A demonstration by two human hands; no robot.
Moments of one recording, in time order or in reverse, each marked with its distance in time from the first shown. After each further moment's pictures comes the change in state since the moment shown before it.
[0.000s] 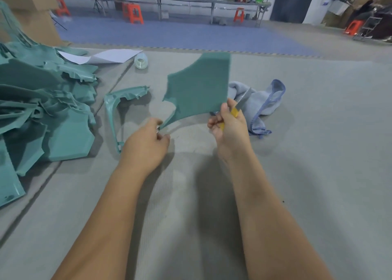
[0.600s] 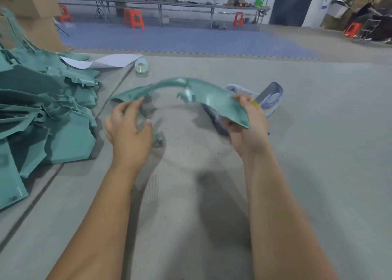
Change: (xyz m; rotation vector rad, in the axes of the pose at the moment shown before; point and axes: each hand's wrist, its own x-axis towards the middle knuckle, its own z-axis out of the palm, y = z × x) left_hand 0.007 -0.005 -0.015 -0.212 0.383 0.050; right_hand -0.011 -0.043 -0.007 -0.053 0.028 -0.082
